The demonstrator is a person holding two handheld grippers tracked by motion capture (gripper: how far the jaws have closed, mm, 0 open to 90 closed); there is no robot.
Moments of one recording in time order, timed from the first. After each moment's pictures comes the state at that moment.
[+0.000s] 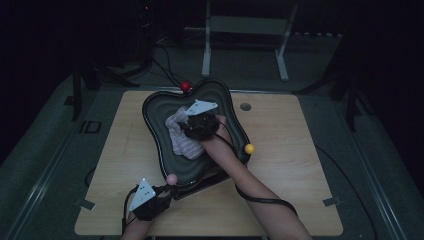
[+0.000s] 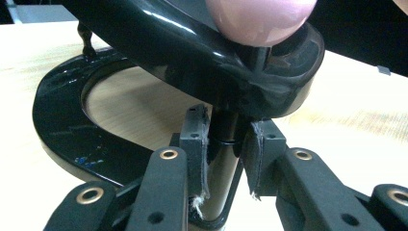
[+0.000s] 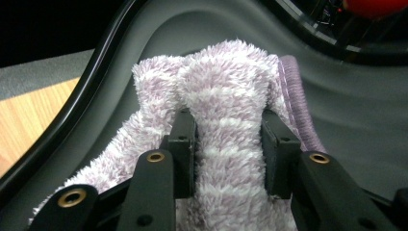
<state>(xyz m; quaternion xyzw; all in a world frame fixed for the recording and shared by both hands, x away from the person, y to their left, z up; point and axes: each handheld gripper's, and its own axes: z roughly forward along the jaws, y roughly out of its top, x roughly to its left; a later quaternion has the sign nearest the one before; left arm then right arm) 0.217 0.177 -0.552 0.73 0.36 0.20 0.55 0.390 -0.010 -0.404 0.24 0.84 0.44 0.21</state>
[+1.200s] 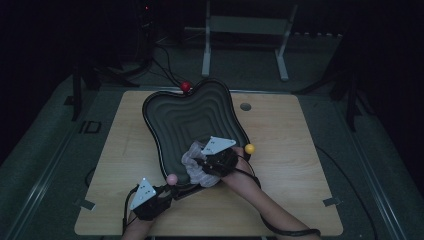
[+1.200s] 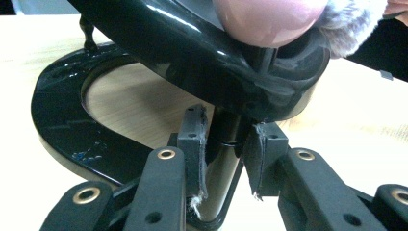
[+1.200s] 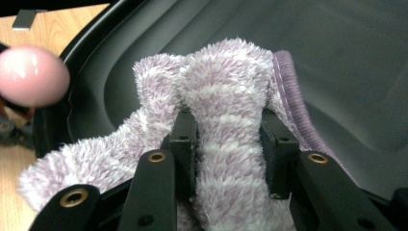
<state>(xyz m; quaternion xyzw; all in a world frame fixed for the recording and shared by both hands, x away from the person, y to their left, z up) 0.217 0.174 -0.551 0.72 0.38 0.19 0.55 0.317 -0.065 -0.445 0.19 0.88 0.40 0.18</state>
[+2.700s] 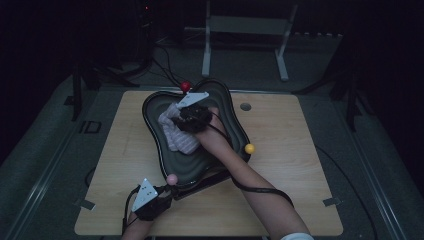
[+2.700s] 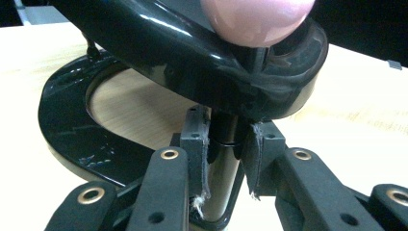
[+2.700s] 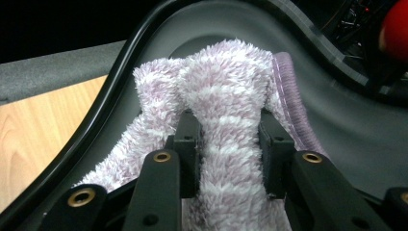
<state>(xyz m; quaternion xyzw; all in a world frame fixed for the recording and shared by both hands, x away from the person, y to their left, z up) 0.216 0.173 -0.551 0.73 0.36 0.21 0.54 0.404 0.007 -0.393 0.21 0.86 0.43 0.18</state>
